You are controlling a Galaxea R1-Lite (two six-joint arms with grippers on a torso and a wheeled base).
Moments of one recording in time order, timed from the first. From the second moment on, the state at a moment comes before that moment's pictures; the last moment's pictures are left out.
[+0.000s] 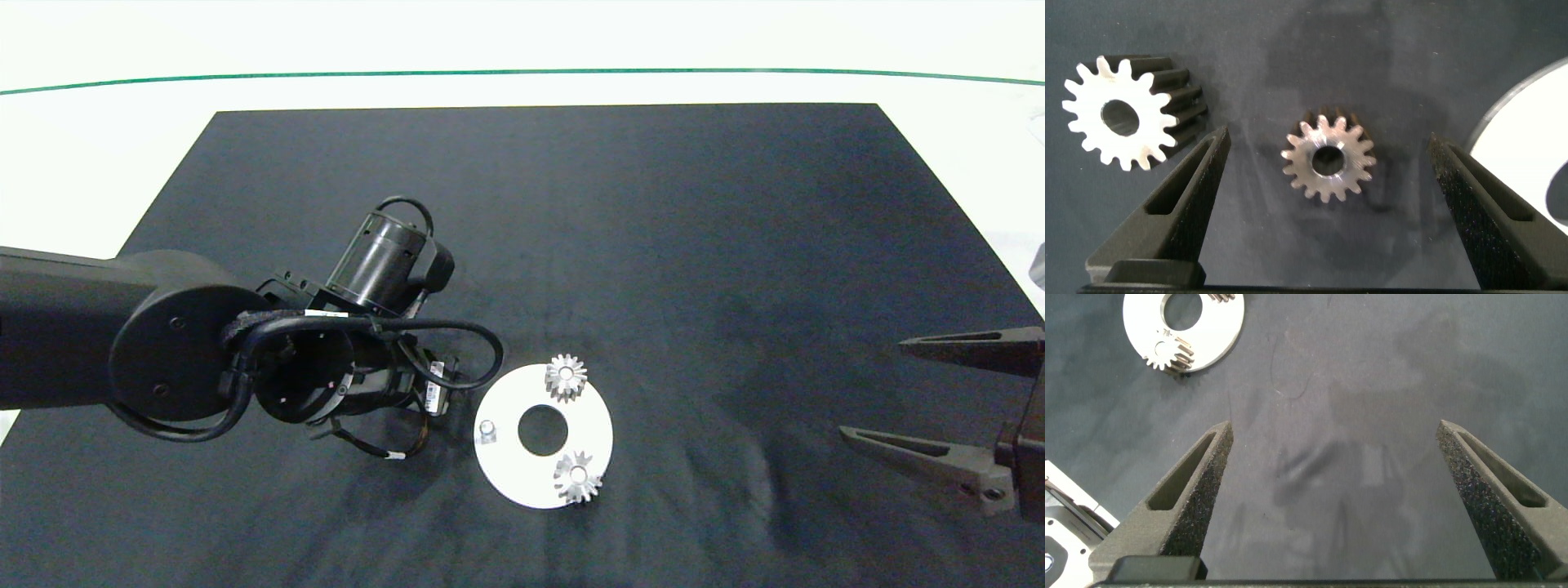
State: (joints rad) left arm -0.65 1.74 -1.21 0.28 0.42 -0.22; right arm 0.38 1.11 -0.86 0.22 0.14 -0.29
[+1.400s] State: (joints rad) left arm -0.65 1.75 -1.21 0.30 0.42 -0.21; right arm 0.38 1.11 -0.86 0.22 0.14 -0.29
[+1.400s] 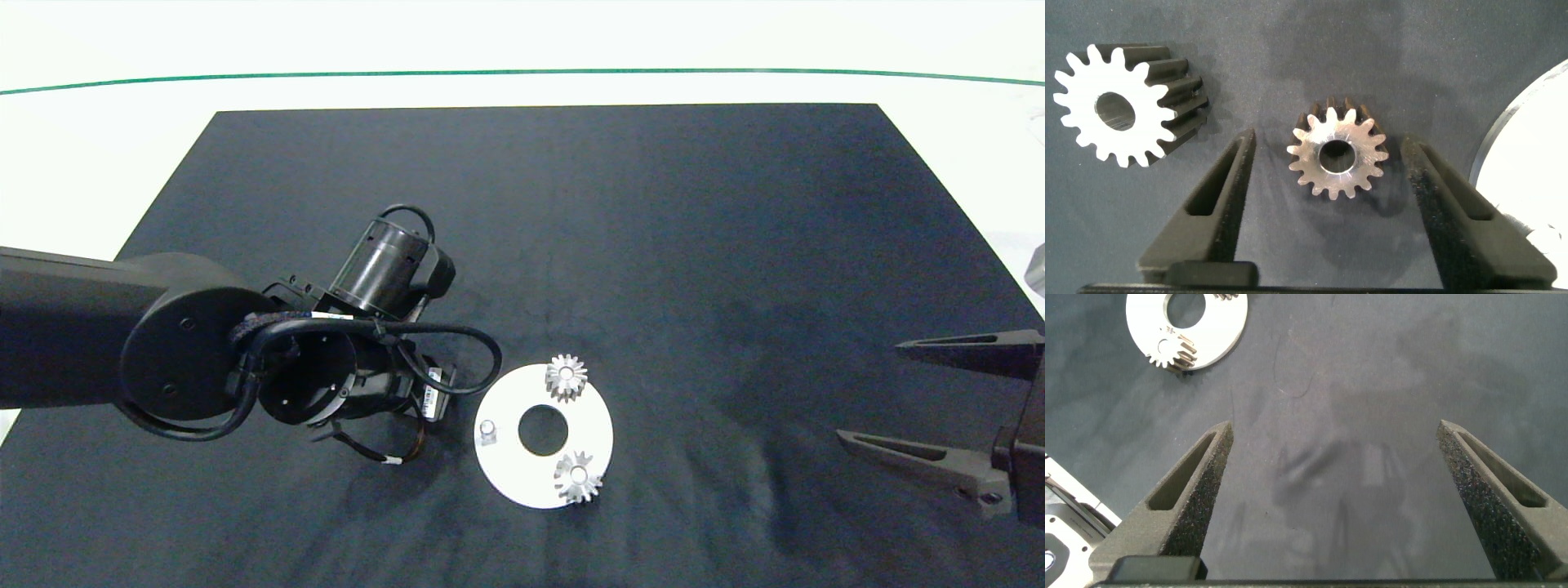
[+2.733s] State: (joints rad) left arm -0.65 1.69 -1.20 0.30 0.42 -0.21; right arm 0.39 1.11 -0.85 0.22 0.14 -0.29
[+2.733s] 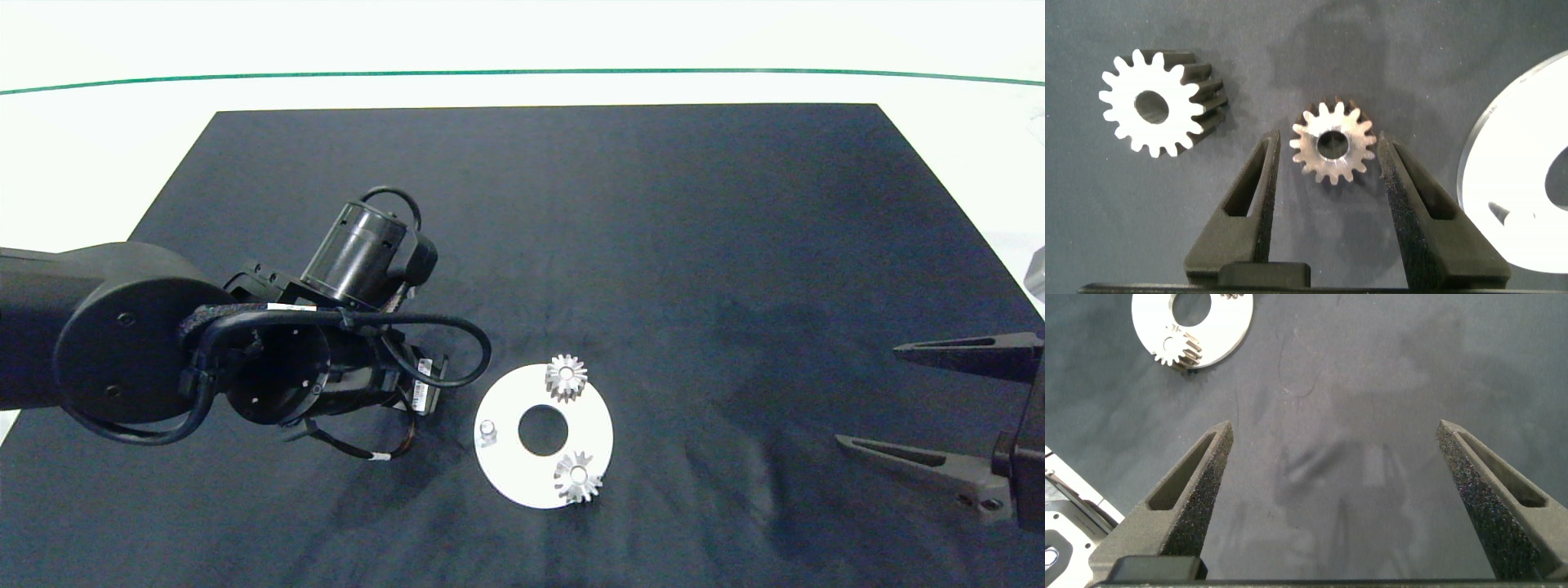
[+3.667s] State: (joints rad) left arm -0.68 1.64 -1.19 0.35 0.42 -0.21; right arm 0.40 1.11 -0.85 0.22 0.14 -0.29
